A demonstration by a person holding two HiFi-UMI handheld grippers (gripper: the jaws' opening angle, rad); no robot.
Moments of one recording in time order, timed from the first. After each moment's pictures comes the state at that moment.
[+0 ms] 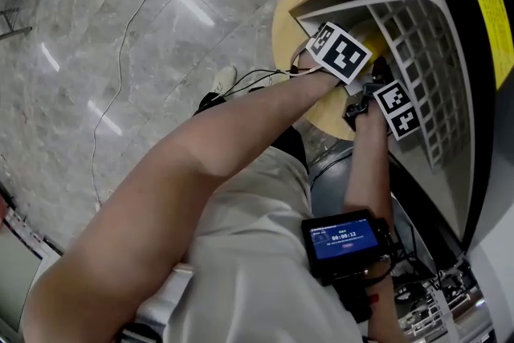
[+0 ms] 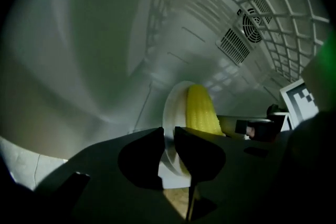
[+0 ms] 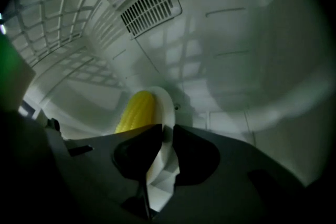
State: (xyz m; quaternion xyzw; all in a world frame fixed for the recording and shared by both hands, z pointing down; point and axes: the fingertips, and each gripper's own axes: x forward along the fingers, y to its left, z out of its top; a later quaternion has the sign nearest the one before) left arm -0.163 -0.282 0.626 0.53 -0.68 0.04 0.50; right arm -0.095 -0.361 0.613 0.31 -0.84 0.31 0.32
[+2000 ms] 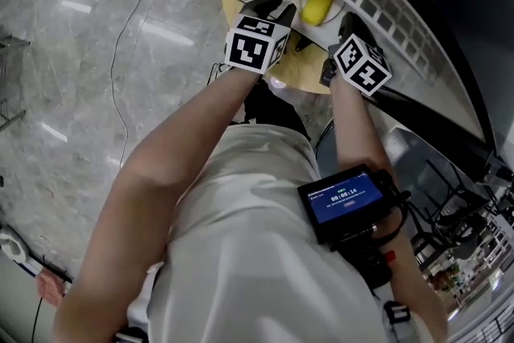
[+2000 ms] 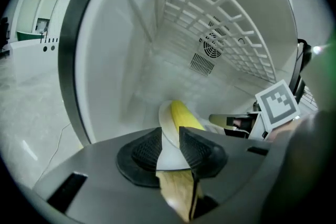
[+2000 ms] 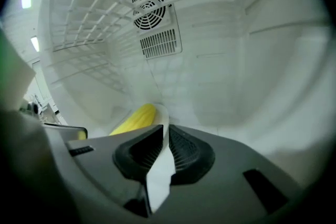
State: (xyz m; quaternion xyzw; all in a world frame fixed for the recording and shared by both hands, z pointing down) left arm -0.162 -0.240 0.579 0.61 -0.71 0.02 0.36; right arm -0.059 -0.363 0.579 0.35 -0.88 0.19 0.27
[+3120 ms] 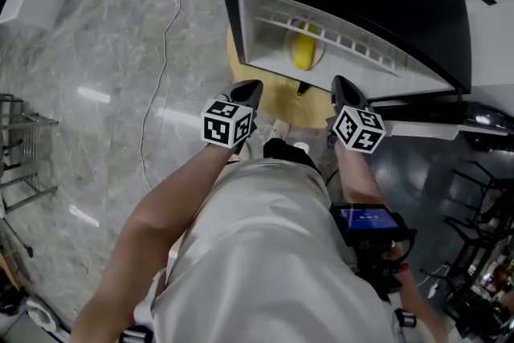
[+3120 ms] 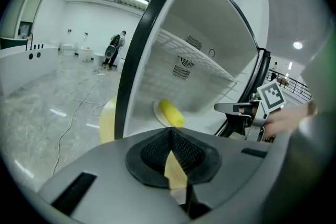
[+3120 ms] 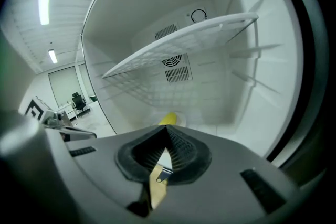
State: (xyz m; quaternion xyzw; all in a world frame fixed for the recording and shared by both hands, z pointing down) left arm -0.148 -0.138 0.531 0.67 -0.66 0.04 0.33; right arm -0.010 -0.279 0.501 0.30 -0.91 0.19 0.20
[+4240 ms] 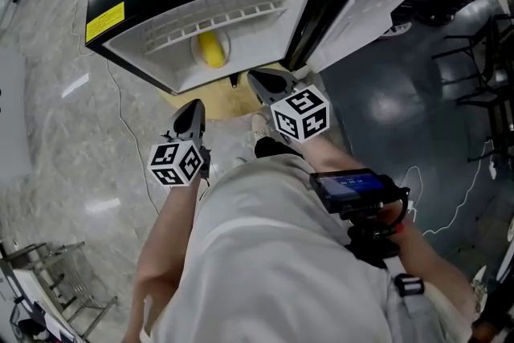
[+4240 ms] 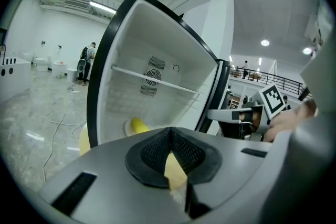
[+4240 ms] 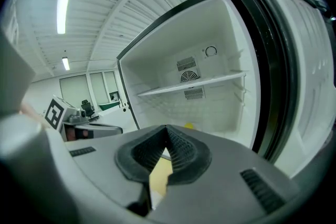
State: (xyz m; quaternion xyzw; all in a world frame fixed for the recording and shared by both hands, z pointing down) left arm -0.097 -0.119 0.448 0.77 -0.60 0.02 0.23; right arm 0.016 -0.189 0.426 0.27 -0.94 0.16 0.13
